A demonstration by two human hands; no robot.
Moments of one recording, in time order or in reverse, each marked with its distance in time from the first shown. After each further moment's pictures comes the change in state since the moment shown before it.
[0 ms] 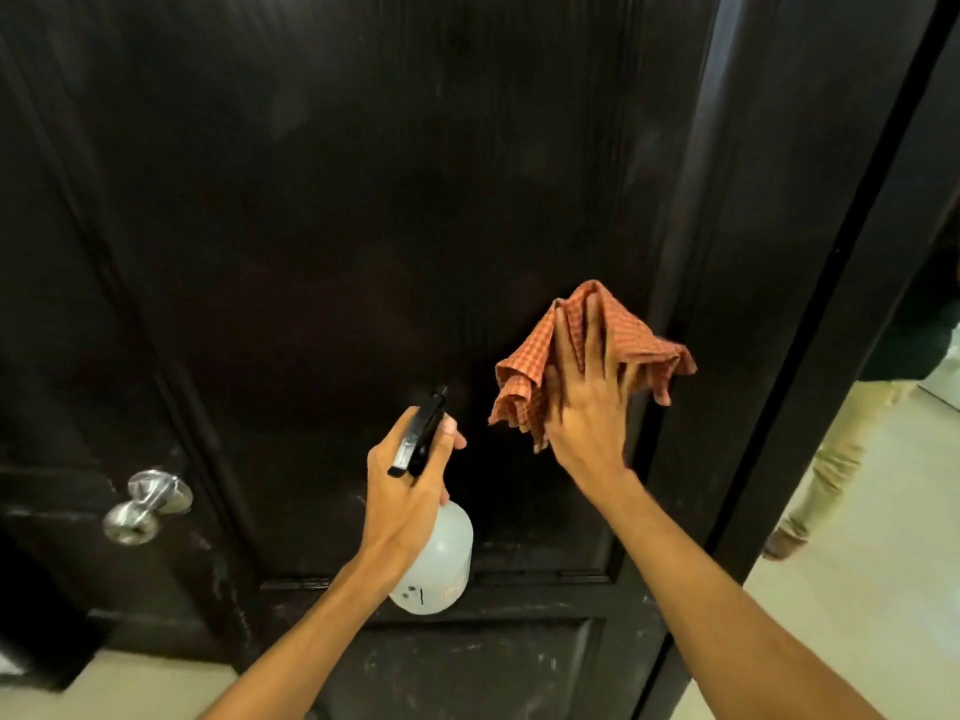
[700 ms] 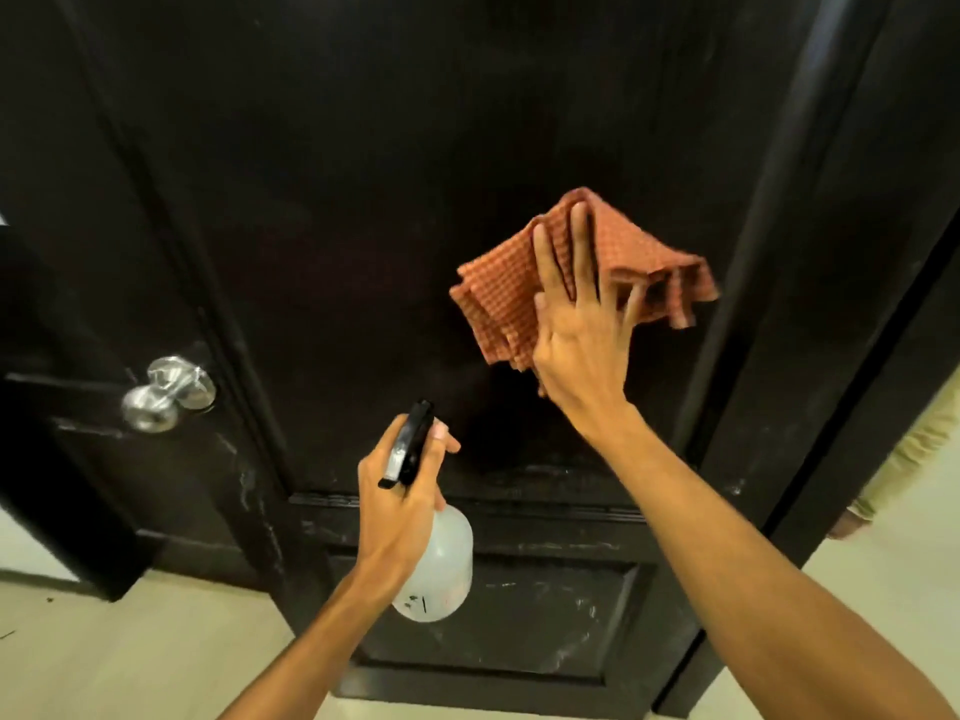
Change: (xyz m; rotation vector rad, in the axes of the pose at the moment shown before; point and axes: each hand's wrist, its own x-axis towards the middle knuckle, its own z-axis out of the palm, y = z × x) left_hand -0.081 -0.106 -0.032 0.055 0.130 -0.027; right_hand -0.046 -0.047 0.054 -0.043 0.067 -0.053
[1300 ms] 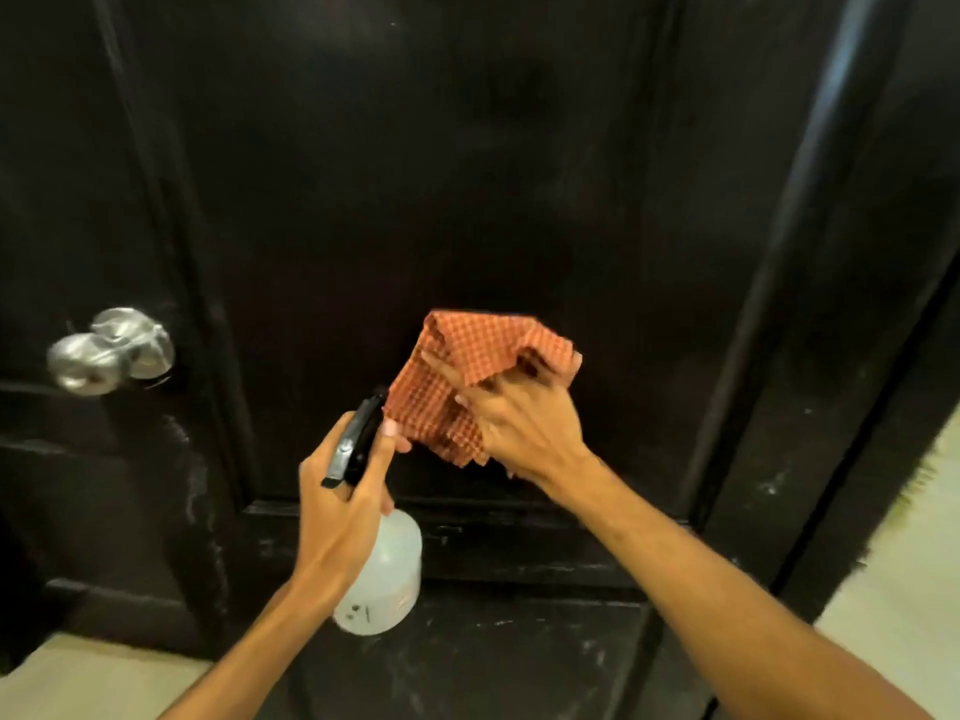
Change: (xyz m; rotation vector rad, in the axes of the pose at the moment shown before) left_hand 0.001 -0.095 -0.040 -0.026 0.079 0.095; right_hand -0.106 -0.037 0.070 -0.007 -0.115 -0.494
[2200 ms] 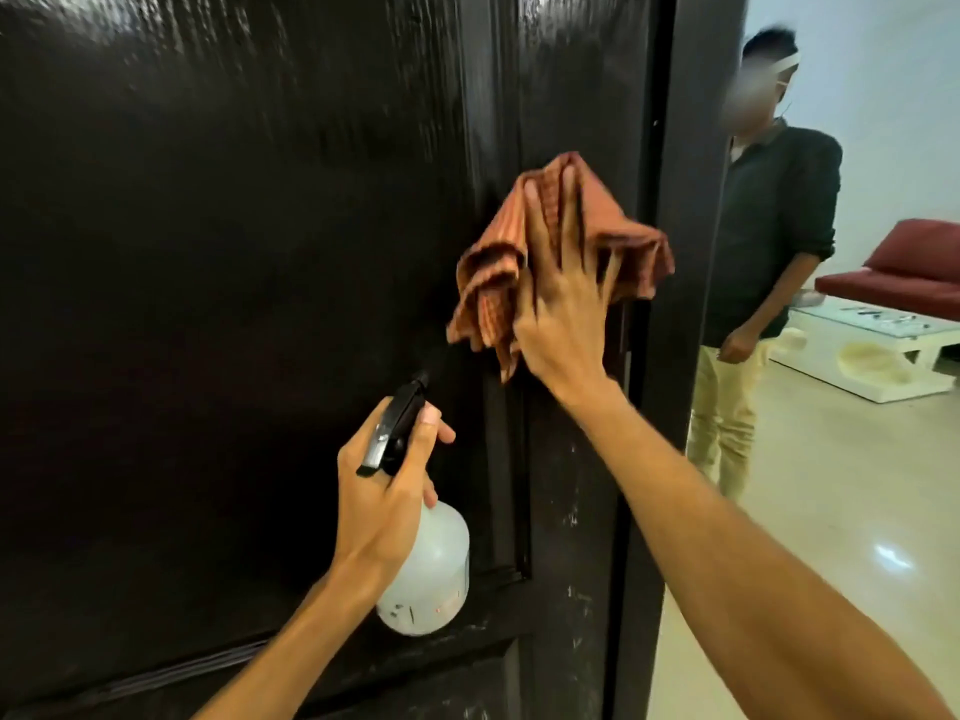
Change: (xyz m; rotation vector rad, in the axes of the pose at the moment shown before) left_hand 0.013 0.114 0.215 -0.170 -0.357 0.103; right_hand -0.003 0.247 -0.138 -0.058 0.306 0.594
